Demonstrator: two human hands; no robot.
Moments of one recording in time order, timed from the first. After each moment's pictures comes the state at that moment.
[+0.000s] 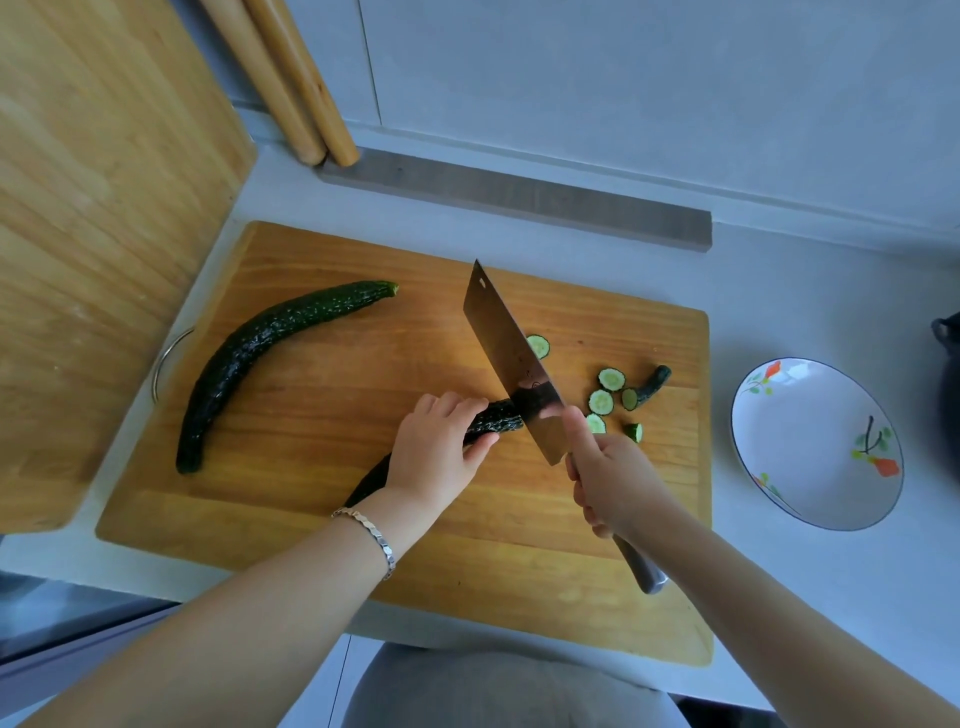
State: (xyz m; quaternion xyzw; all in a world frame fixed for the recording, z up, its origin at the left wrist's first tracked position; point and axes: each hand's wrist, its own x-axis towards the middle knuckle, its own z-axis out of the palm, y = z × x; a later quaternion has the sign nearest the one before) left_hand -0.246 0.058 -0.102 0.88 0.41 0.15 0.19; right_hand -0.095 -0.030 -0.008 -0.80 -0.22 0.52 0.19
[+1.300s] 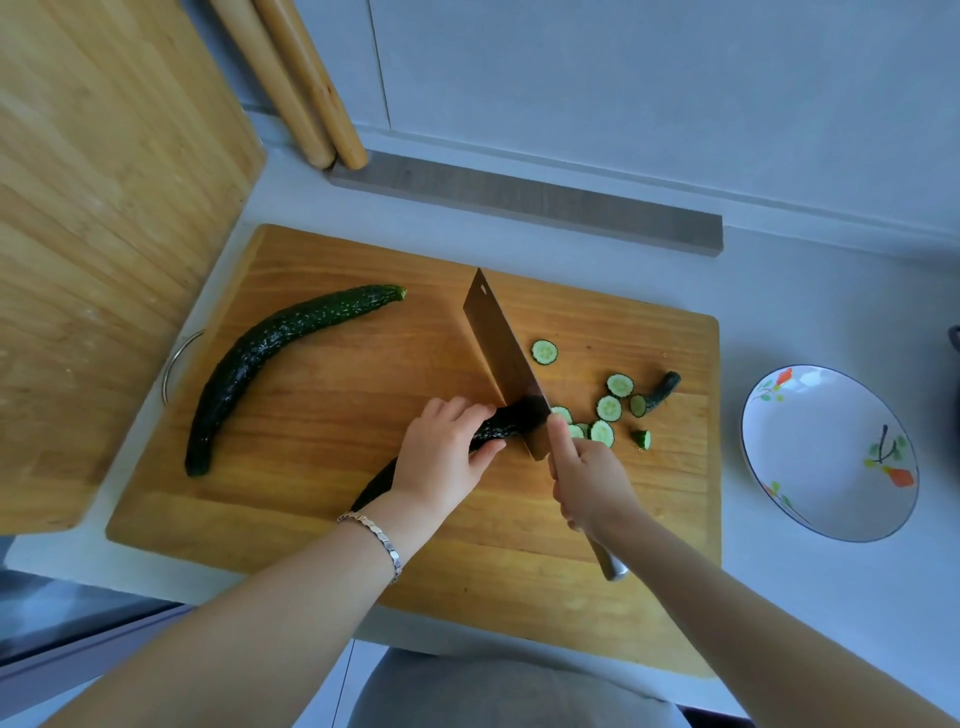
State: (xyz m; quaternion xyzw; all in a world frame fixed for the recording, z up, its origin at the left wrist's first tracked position) left_hand -0.246 0.059 -0.102 0.88 0.40 0.17 0.20; right_hand -0.108 -0.021 -0.044 -0.81 -0.25 0.48 0.22
